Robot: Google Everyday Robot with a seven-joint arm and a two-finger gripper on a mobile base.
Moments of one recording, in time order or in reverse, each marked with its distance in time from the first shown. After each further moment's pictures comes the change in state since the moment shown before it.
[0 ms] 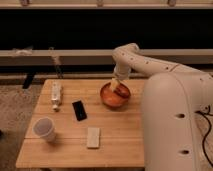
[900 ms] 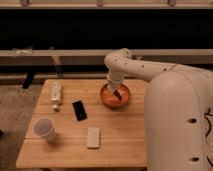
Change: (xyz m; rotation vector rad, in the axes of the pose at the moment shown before) arm 0.007 0.059 0.022 -0.034 0.049 -0.105
